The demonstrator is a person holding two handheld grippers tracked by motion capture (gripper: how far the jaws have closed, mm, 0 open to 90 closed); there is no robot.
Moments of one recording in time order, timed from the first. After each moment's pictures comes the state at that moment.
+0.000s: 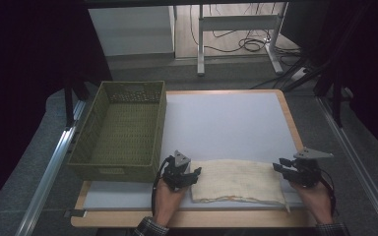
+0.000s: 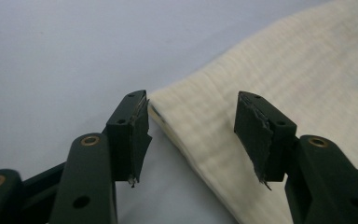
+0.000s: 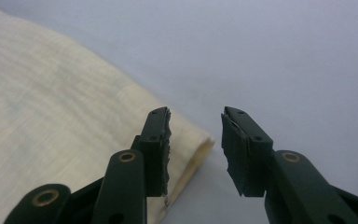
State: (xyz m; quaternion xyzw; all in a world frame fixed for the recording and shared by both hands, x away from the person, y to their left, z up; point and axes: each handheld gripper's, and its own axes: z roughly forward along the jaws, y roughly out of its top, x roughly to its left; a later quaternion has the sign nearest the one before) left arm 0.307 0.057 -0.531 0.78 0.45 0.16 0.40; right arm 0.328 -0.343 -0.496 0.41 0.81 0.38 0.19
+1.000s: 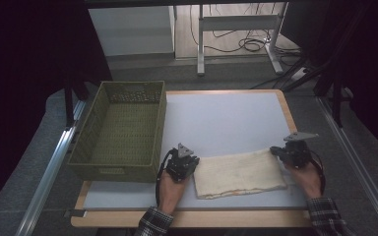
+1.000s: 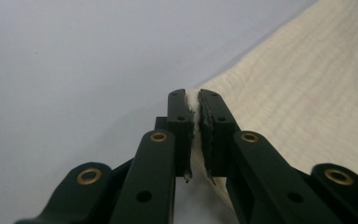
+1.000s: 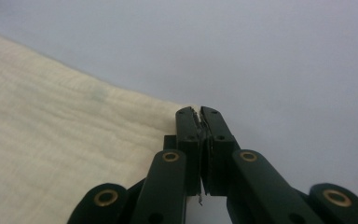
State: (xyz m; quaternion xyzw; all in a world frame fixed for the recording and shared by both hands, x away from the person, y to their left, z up) left arm 0.330 0.052 -0.531 0.78 0.45 0.15 0.41; right arm 0.391 -0.333 -0.495 0.40 0.82 0.35 0.20
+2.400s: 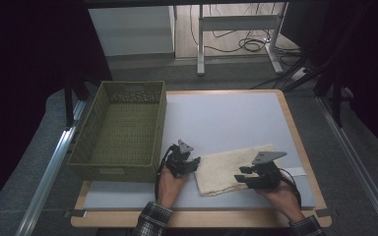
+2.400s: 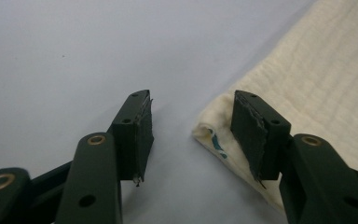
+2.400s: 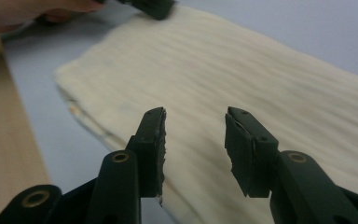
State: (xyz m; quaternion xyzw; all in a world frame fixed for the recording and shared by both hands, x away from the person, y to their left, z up) left arm 0.350 0.056 -0.542 0.80 0.45 0.17 0.37; right arm 0.317 -0.233 -0.505 0.27 0.88 0.39 0.07
